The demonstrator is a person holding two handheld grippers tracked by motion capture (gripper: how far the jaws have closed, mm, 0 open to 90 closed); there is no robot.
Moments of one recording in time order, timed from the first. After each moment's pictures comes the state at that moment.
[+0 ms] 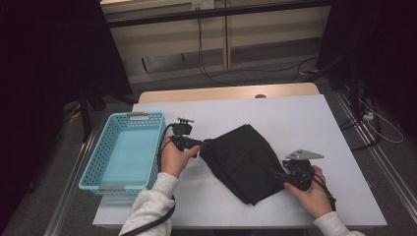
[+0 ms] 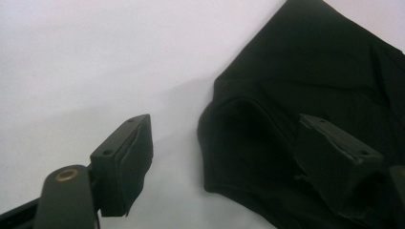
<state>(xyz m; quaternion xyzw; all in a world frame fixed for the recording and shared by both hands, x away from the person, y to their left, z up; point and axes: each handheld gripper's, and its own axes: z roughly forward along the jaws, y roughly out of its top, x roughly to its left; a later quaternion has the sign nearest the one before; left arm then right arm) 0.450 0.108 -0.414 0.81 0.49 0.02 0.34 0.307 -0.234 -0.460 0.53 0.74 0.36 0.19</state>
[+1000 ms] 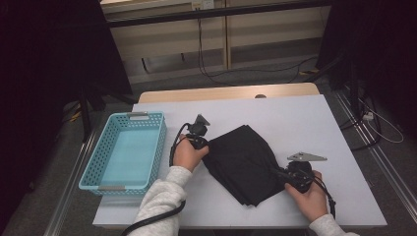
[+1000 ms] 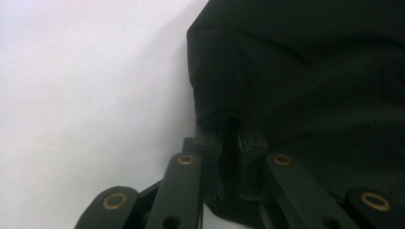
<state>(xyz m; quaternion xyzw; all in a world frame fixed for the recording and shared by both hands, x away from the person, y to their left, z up) 0.463 0.067 -0.417 0.85 0.50 -0.04 0.19 0.299 -0.232 -0.459 0.56 0.72 0.40 0.14</state>
